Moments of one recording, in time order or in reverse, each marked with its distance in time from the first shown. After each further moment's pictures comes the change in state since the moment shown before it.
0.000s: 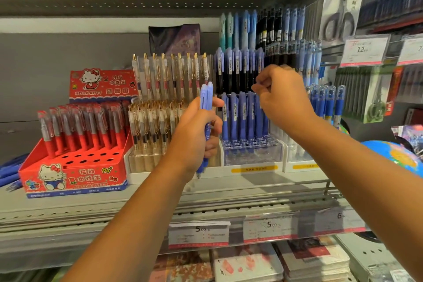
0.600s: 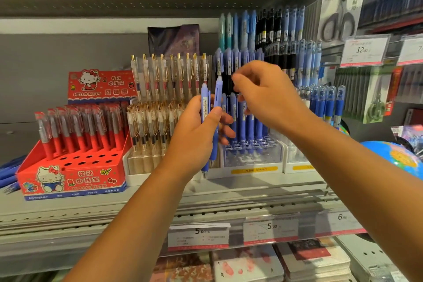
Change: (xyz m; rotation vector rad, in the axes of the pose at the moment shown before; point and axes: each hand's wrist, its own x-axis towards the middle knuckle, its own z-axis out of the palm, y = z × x) left_hand 0.002 0.000 0.005 0.151 0.024 0.122; right_hand -0.017 -0.042 -0.013 0.305 -0.091 -0.032
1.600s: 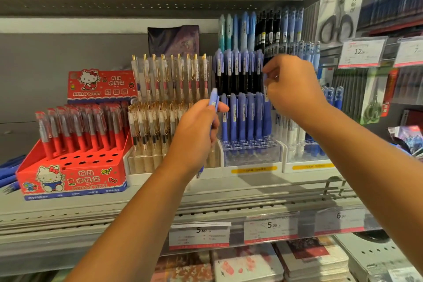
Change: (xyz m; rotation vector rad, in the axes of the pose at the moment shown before) left_hand -0.001 0.003 -0.002 0.052 0.042 -0.050; right_hand 0.020 0.029 -0.024 -0.338 0.116 0.032
